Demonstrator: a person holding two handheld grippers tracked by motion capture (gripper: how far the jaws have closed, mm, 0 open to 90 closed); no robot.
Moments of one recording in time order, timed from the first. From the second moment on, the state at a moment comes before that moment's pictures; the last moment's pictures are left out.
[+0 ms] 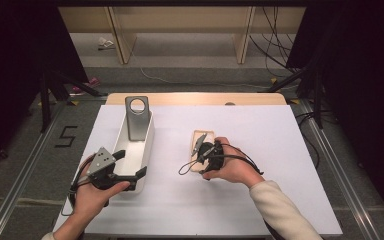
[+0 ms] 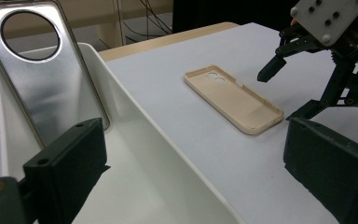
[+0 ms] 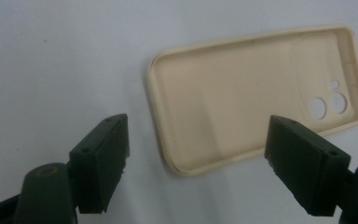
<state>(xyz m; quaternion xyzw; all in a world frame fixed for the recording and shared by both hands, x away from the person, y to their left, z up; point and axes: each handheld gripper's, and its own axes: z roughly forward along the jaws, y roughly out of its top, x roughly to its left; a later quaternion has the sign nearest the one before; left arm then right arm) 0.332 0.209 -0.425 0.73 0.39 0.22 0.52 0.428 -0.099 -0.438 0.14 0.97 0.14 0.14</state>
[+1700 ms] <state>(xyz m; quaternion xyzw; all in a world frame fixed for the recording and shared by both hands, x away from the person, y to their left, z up) 0.333 0.208 -0.426 0.74 0.38 0.21 0.51 0.429 -0.067 -0.458 0.05 0.99 0.03 0.14</state>
